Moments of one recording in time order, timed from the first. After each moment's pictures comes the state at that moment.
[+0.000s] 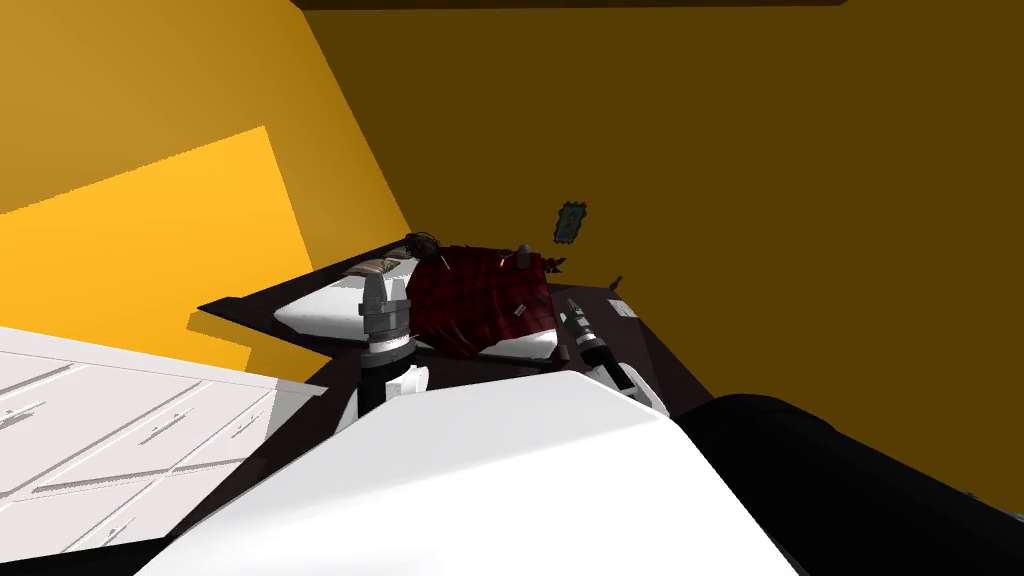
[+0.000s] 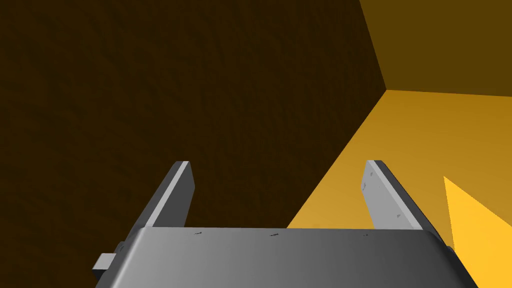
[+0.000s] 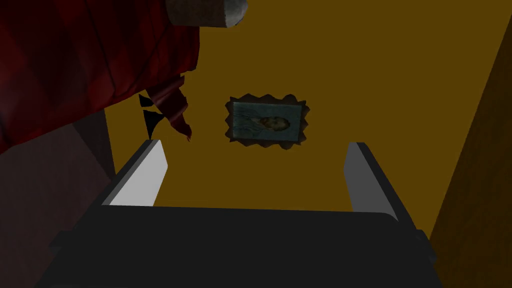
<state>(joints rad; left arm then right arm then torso) 0.46 0.02 -0.02 -2.24 -0.06 -0.61 -0.17 0.62 -0.41 0.00 -2.17 -0.07 -0.06 -0.27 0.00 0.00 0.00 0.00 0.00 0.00</state>
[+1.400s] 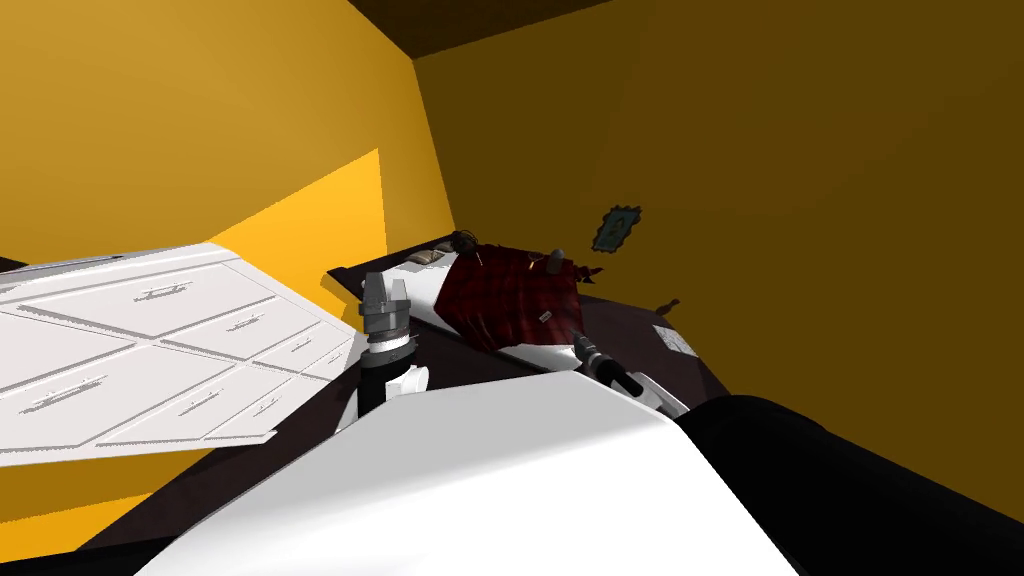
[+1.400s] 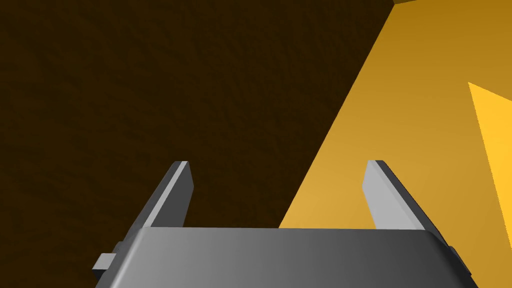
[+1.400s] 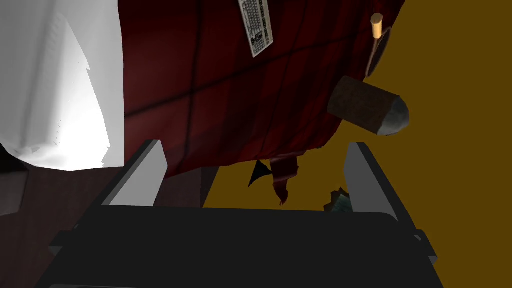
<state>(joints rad) 0.46 0.02 -0.02 -2.24 -0.06 -0.61 -0.17 0.74 -0.72 0.07 -2.09 -0.09 0.28 -0.38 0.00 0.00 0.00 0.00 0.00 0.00</state>
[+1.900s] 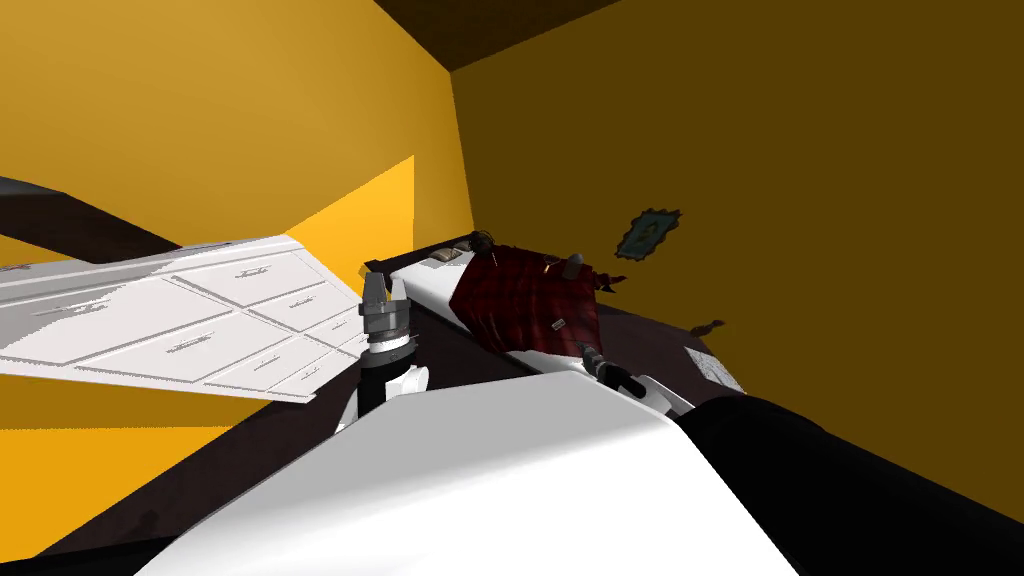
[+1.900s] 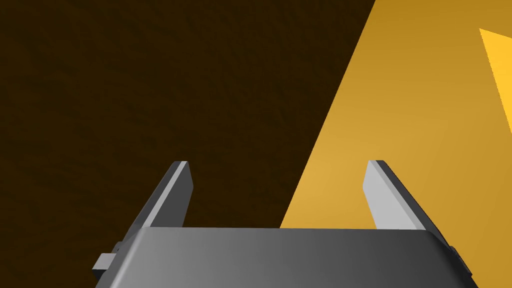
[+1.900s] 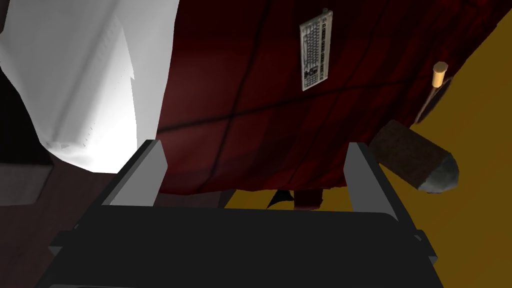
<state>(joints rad) 0.46 0.02 -0.02 -2.24 -0.06 -0.61 -0.17 0.76 -0.85 0.11 -2.04 -0.12 0.41 -0.45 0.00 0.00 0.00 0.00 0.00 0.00</state>
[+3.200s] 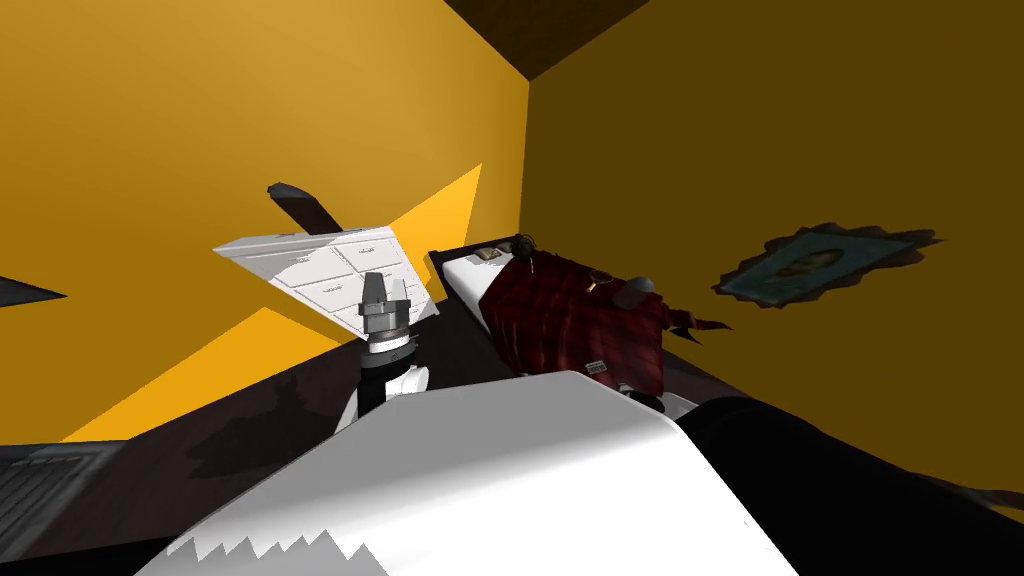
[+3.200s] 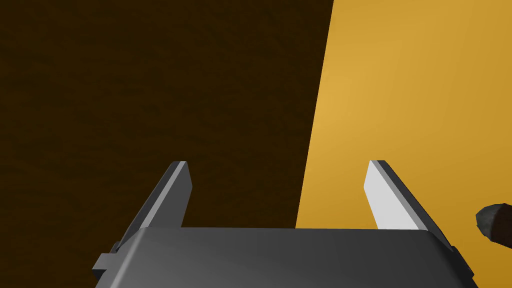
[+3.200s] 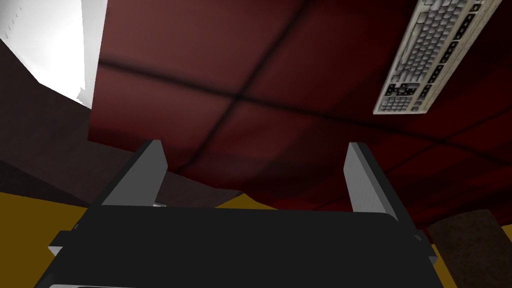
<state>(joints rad) 0.46 0.02 -0.02 -2.24 -0.06 -0.61 -0.17 0.82 -1.11 0.25 -1.83 -0.23 0.66 -0.65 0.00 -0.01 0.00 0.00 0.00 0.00</state>
